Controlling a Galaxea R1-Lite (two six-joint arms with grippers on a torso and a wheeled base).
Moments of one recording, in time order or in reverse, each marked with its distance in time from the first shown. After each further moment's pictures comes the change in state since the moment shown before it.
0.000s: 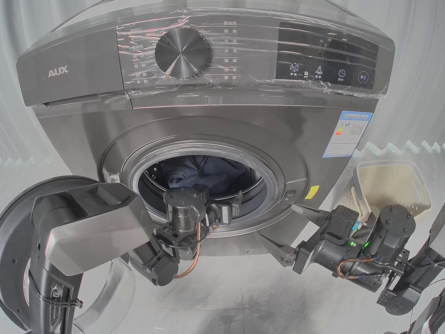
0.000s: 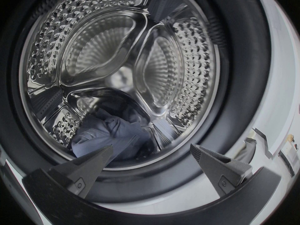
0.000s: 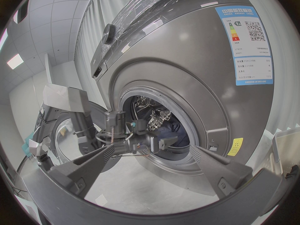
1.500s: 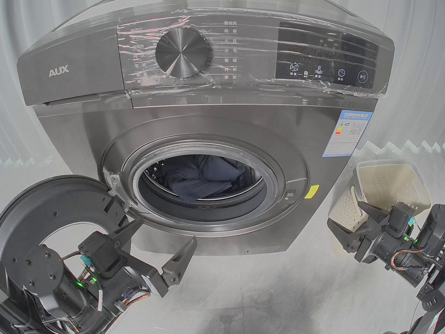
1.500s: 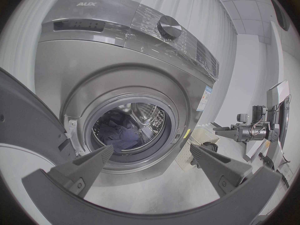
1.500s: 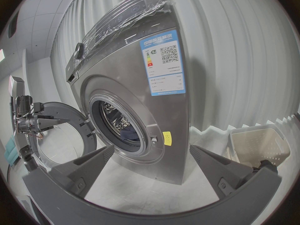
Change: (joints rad) left arm -0.265 -0.744 0.898 -0.222 0.166 -0.036; right arm -0.260 -0.246 0.257 0.019 -0.027 -0.007
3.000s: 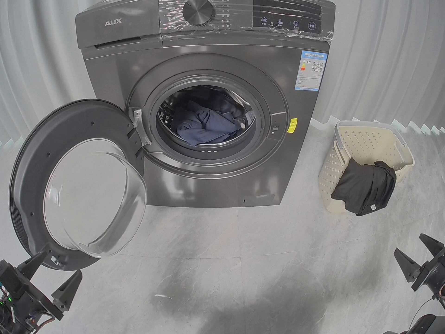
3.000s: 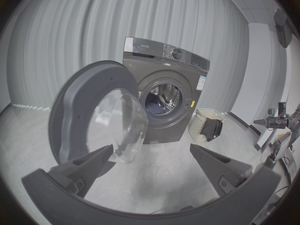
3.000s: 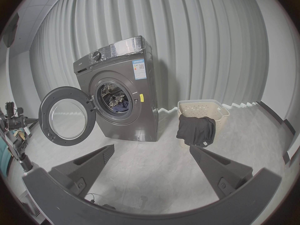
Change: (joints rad) left arm 0.259 -1.003 0.064 1.067 -0.013 -0.018; right arm -0.188 -0.901 0.010 0.987 -0.096 0.011
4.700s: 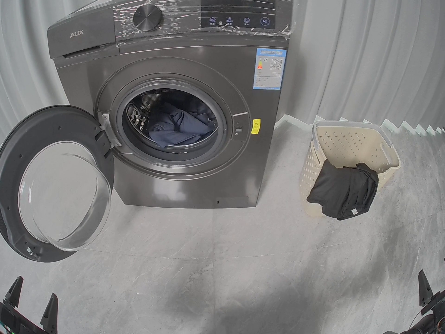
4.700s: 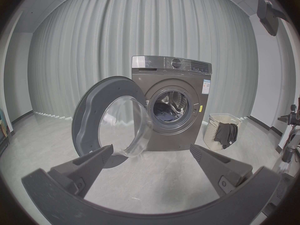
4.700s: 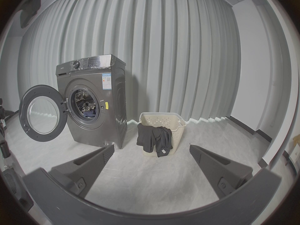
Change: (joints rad) left arm 0.632 -0.611 -0.003 0.467 -0.409 0.125; right arm -0.271 -0.647 0.000 0.481 0.016 -0.126
